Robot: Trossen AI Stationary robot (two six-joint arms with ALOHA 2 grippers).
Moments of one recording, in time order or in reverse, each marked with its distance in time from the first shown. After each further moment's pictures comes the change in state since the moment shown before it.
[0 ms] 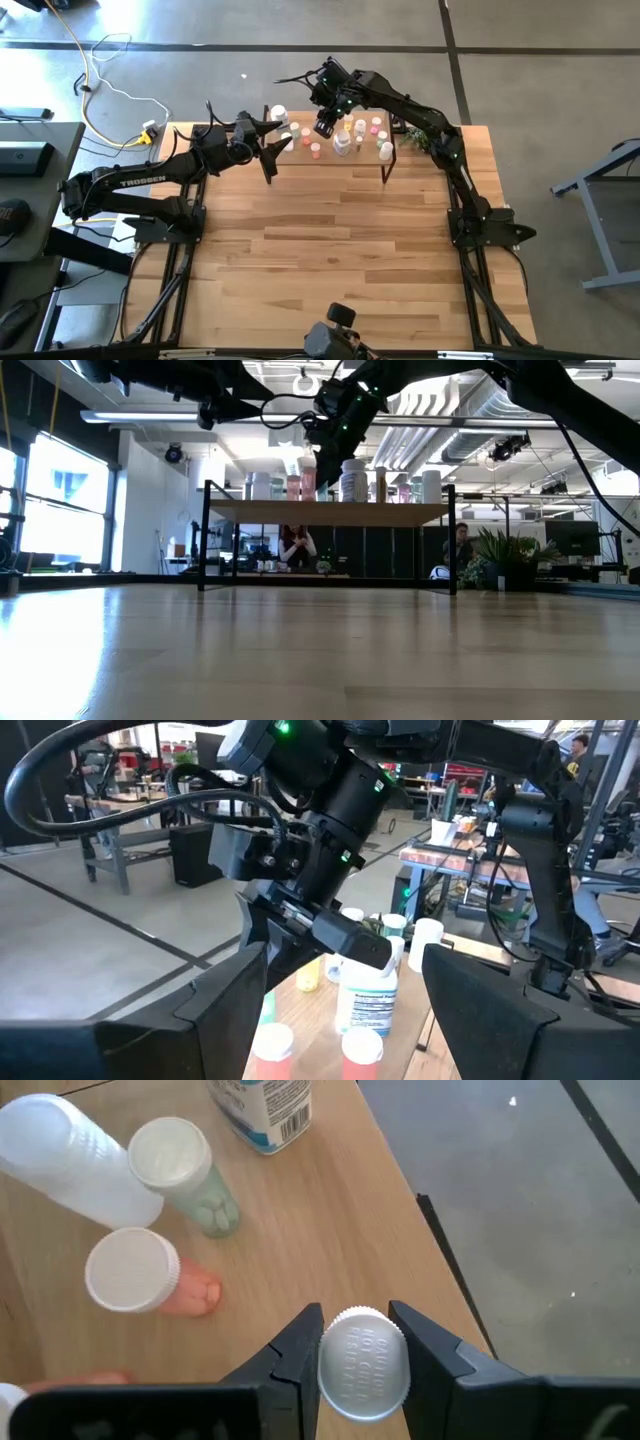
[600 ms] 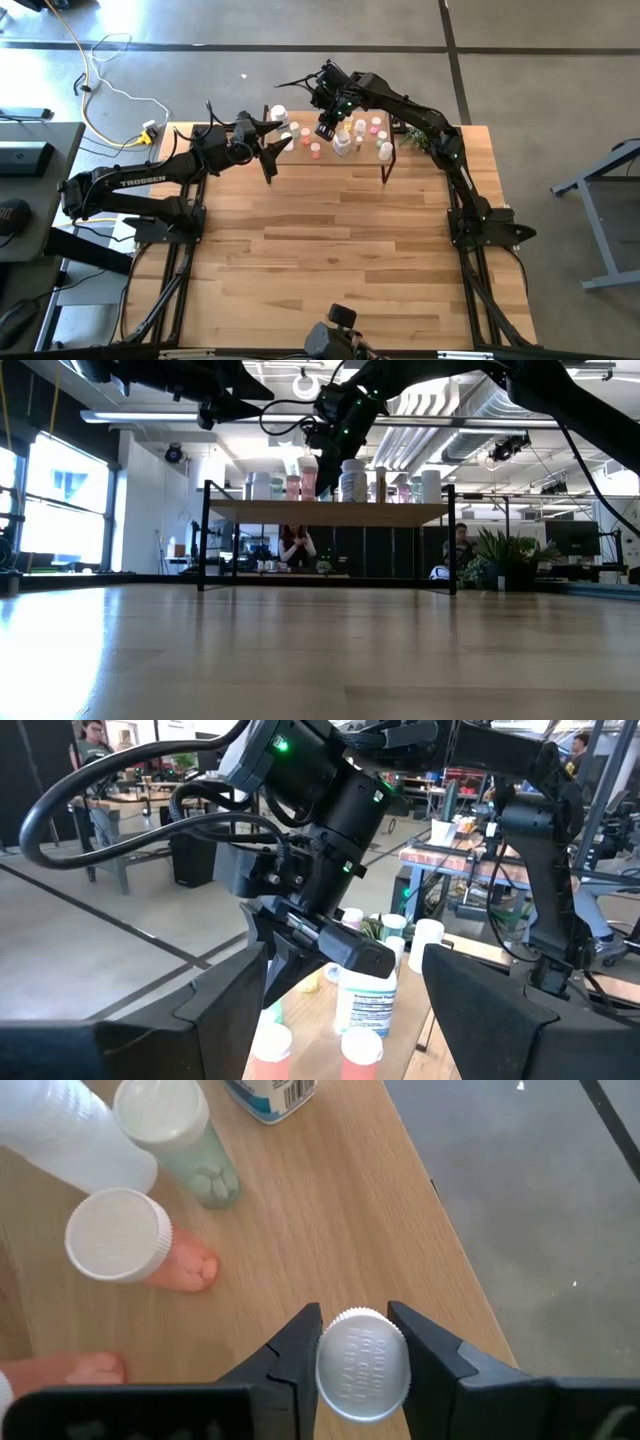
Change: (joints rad) left arm 0.000 0.000 0.000 0.000 0.000 0.000; right arm 0.002 -0.001 -0.028 -0.014 0.004 -0.012
